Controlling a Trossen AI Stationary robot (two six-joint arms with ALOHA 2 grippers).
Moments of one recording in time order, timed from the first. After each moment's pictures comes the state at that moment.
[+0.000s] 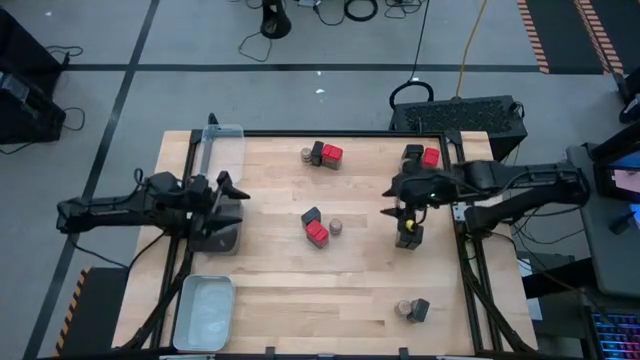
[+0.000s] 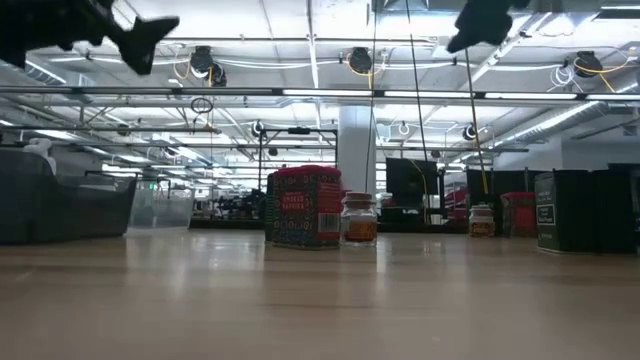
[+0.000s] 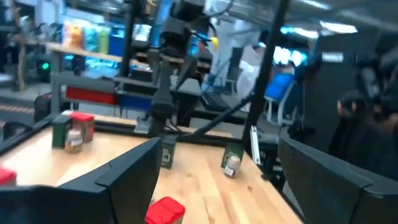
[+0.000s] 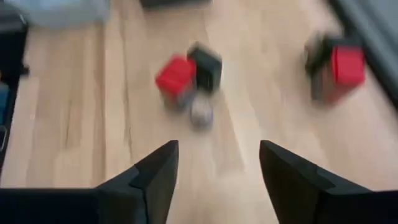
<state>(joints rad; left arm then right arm) 0.10 0.32 0.27 0.16 0.30 -0.20 0.09 1.13 1.20 -0.91 0.15 0.30</state>
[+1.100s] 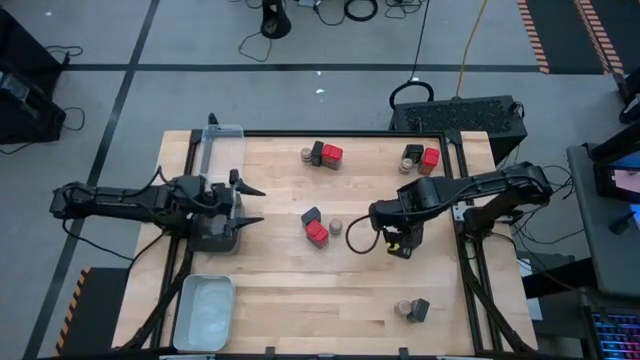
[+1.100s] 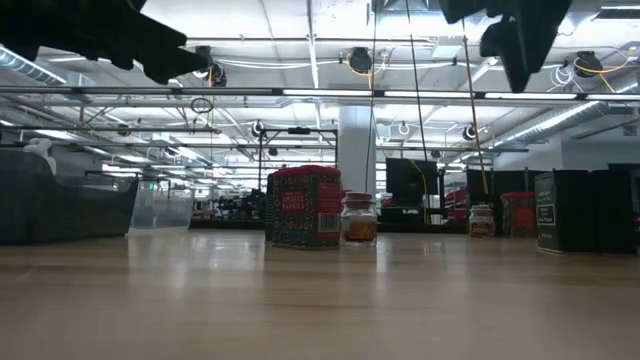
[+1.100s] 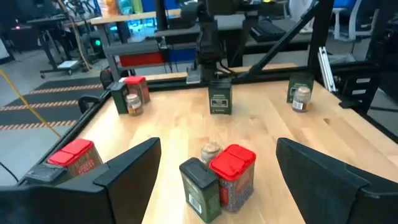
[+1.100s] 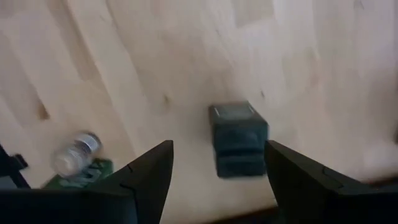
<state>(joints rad) 0.03 0.57 0.34 0.08 0.05 0.11 0.18 1.52 1.44 -1.46 0.00 0.53</state>
